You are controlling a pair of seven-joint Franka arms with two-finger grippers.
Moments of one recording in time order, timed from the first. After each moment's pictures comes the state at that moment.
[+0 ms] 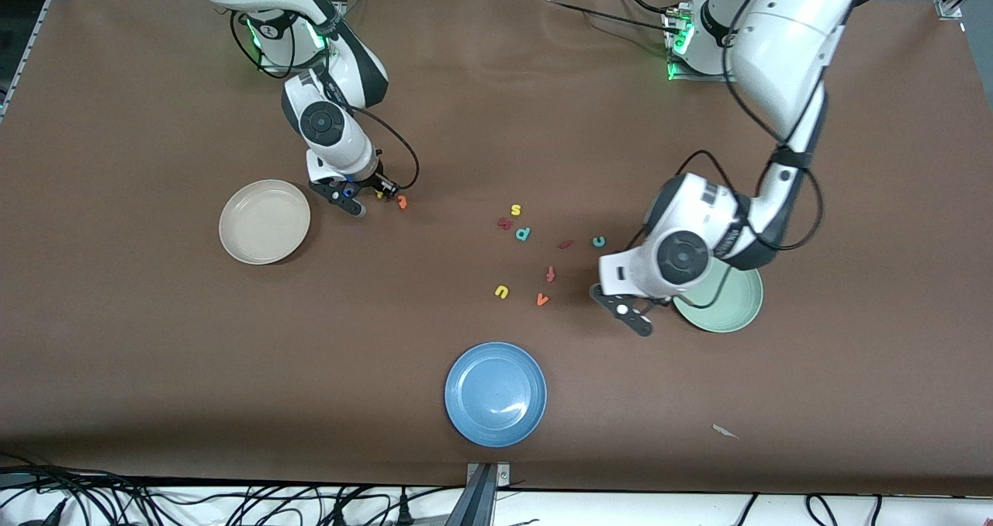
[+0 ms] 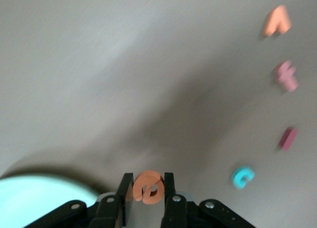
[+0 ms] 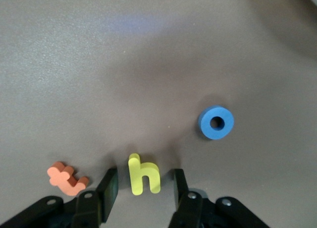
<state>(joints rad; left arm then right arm) -0.22 0.71 -0.14 -1.47 0.10 1.97 0.30 0.33 0.35 0.21 -2.37 0.00 2.62 1.08</state>
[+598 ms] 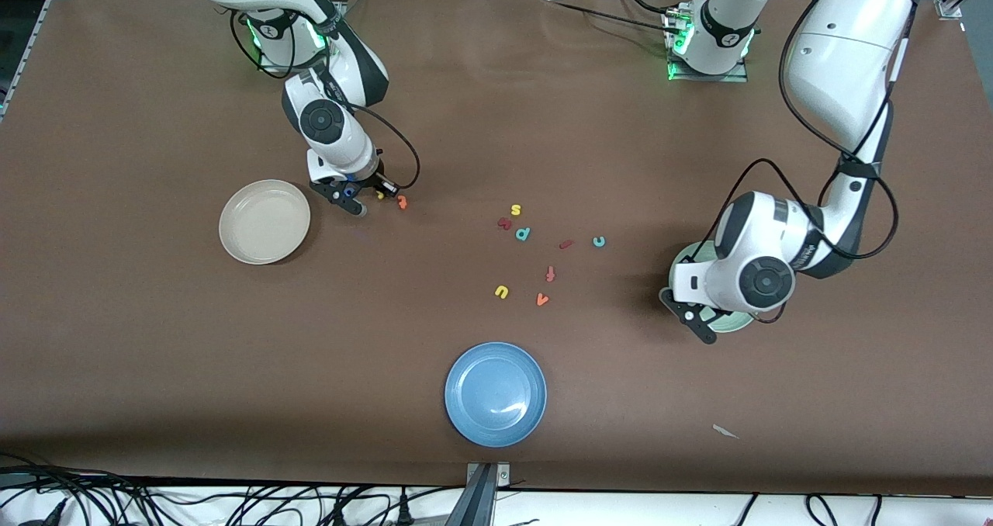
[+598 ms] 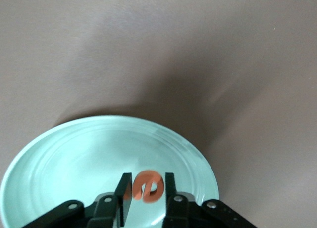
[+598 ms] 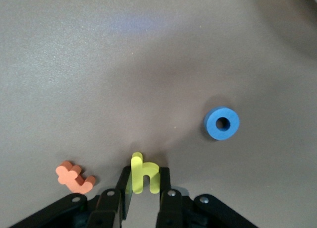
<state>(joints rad) -0.08 0.71 -0.15 -1.60 0.18 2.06 0.51 0.33 0.35 0.21 -2.37 0.00 2.63 1.08</state>
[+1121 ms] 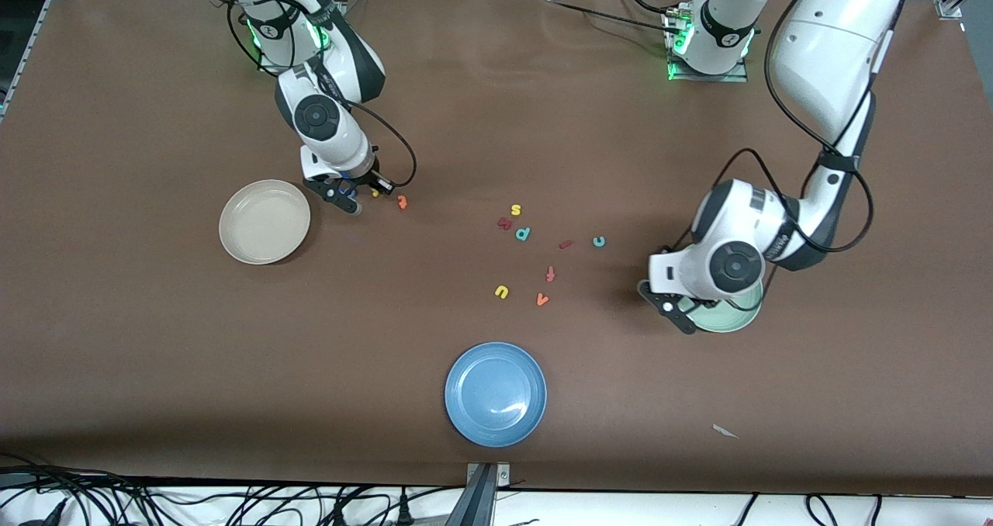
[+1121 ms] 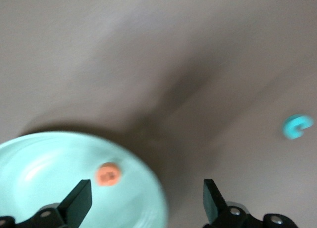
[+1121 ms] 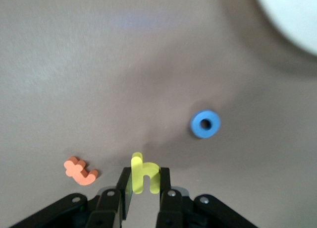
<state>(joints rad) -0.11 0.67 -0.24 -1.61 0.18 2.01 0.30 0.33 0.26 0.18 -2.36 0.00 2.51 1.04</state>
